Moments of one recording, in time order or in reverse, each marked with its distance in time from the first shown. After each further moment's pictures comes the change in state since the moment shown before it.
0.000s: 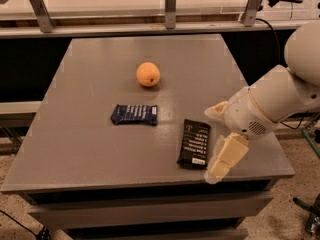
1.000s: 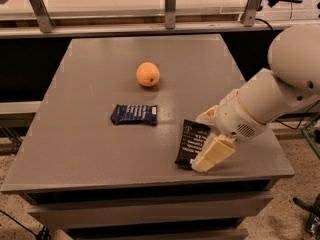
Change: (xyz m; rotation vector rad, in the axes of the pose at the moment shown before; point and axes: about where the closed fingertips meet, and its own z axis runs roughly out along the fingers) arm -0.002 -0.003 0.016 0.020 0.054 -0.008
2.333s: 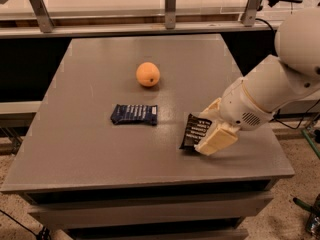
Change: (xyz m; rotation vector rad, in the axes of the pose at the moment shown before) arm -0.007 -0.013 -0.022 0.035 0.009 0.000
